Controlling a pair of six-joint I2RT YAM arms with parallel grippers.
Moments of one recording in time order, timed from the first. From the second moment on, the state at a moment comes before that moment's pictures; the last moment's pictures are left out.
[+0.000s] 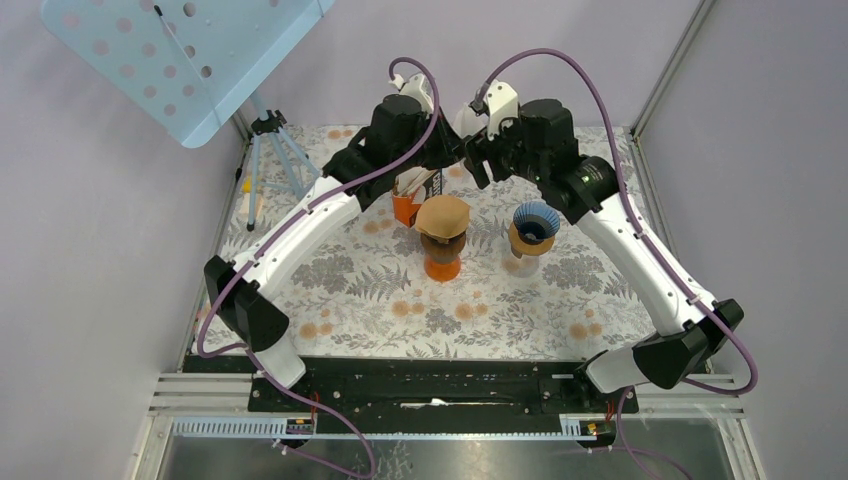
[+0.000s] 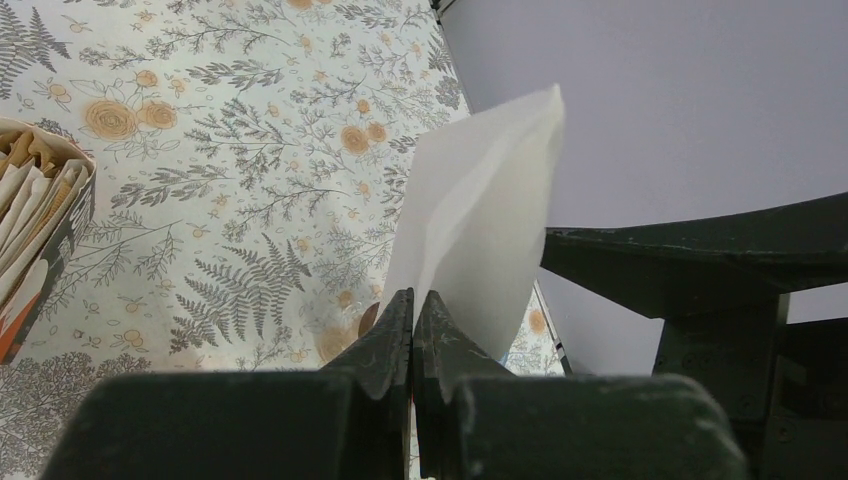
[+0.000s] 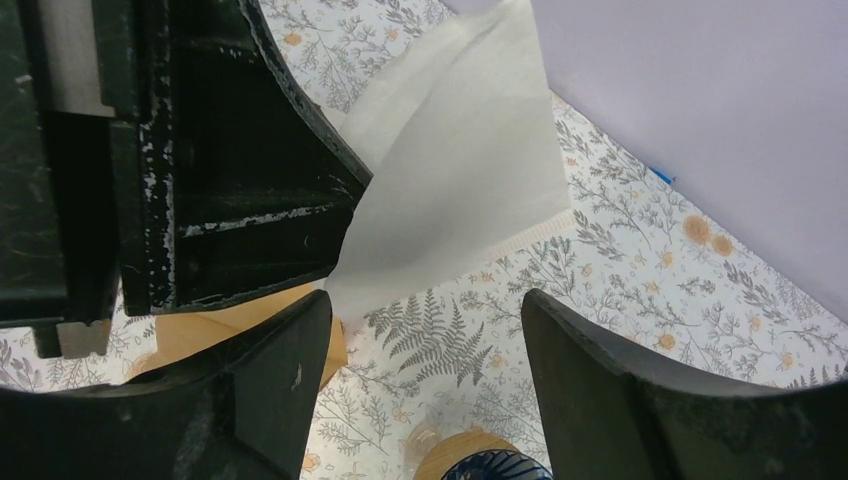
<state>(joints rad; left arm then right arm) -0.69 1.68 1.79 -0.42 0.06 -0.71 0.57 1.45 1.66 -0.61 -0.03 -0.19</state>
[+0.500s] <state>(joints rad) -0.69 1.68 1.79 -0.42 0.06 -0.71 0.57 1.43 1.65 -0.61 -0.05 -0.17</state>
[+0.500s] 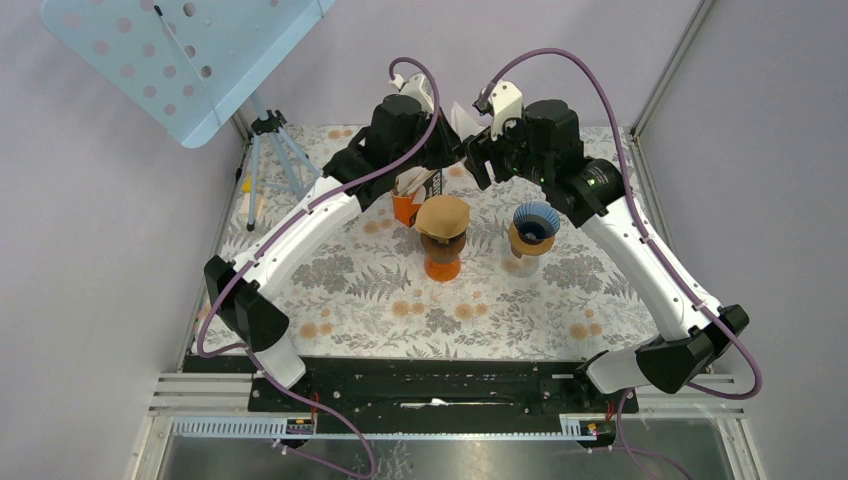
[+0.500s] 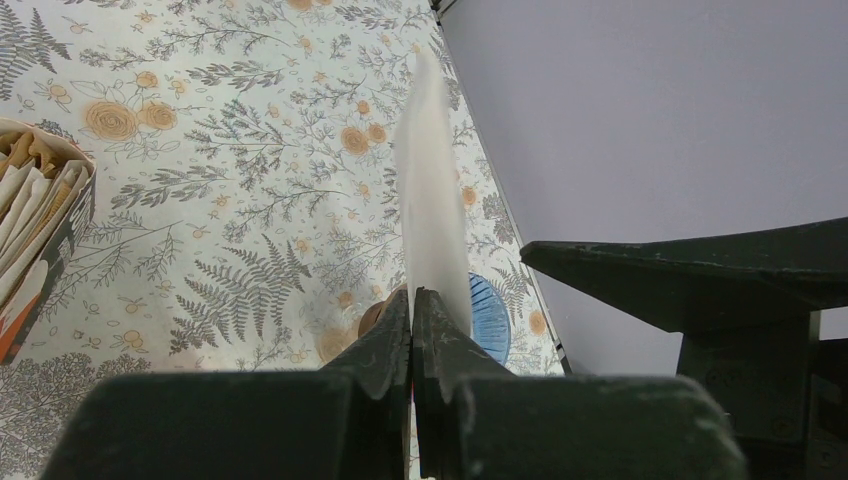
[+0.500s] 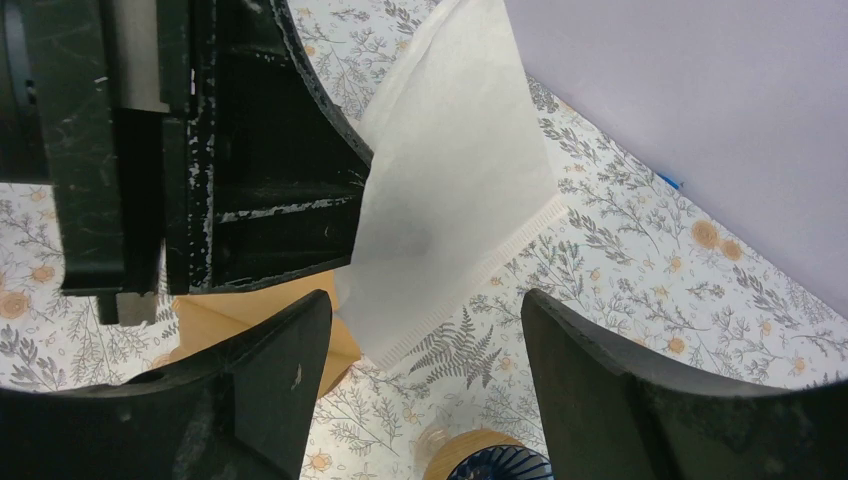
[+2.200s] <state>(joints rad) -0.69 1.68 1.76 -0.38 0.13 -0.74 0.57 1.41 1.62 -0.61 0.04 -0.19</state>
